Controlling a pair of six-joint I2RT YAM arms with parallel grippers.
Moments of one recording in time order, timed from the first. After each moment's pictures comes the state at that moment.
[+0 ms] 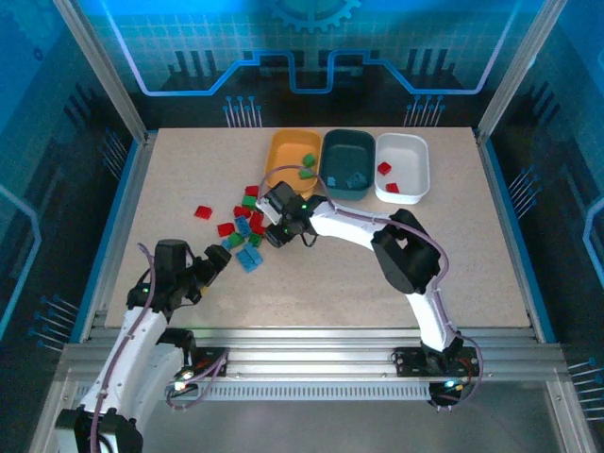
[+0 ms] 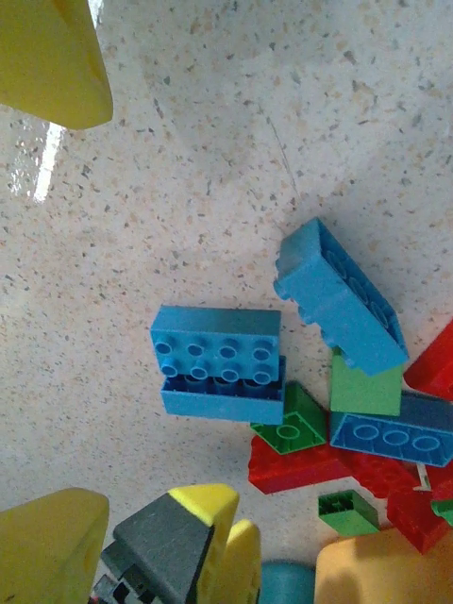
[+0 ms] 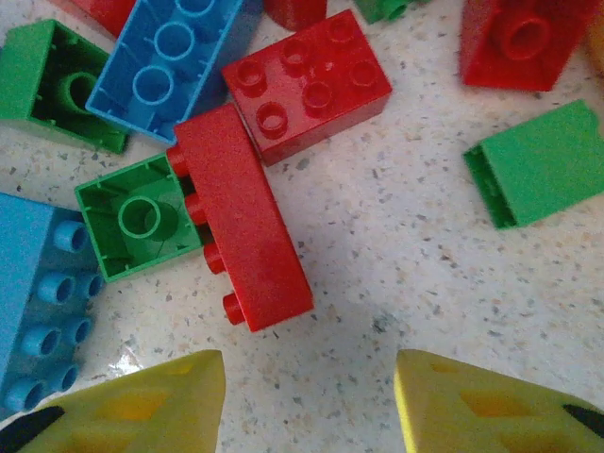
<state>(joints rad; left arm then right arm) -0.02 0.67 0.43 -0.65 0.26 -0.96 0.82 2.14 1.62 -0.51 0.00 -0.03</state>
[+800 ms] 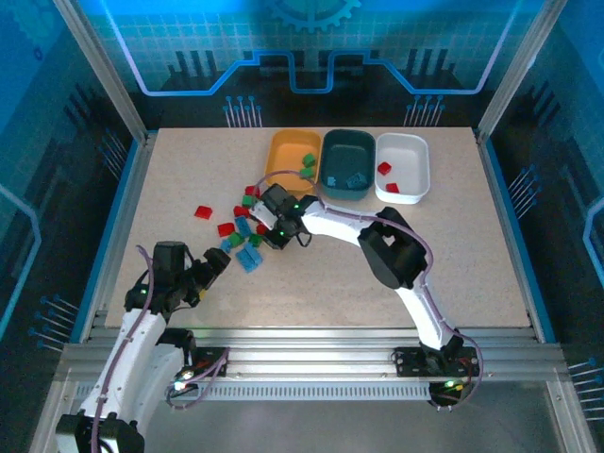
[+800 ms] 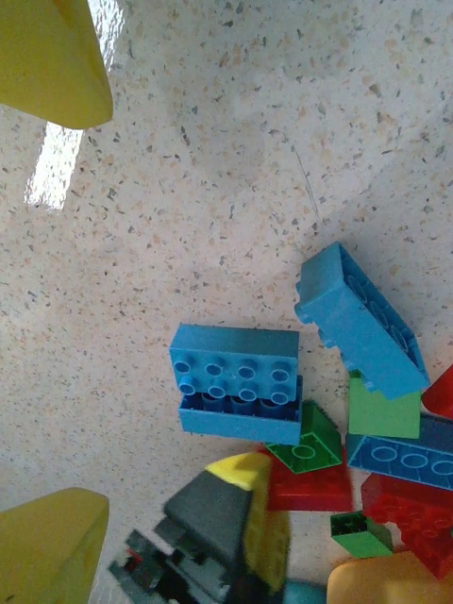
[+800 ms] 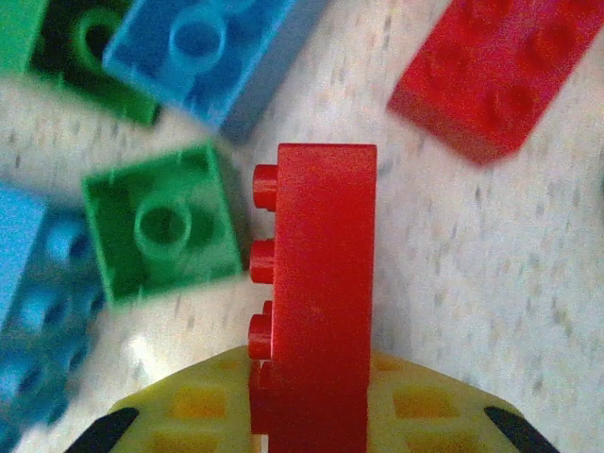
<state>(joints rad) -0.02 0.65 0.44 -0.71 0.26 -0.95 0.82 2.22 1.68 -0.55 -0.09 -0.11</state>
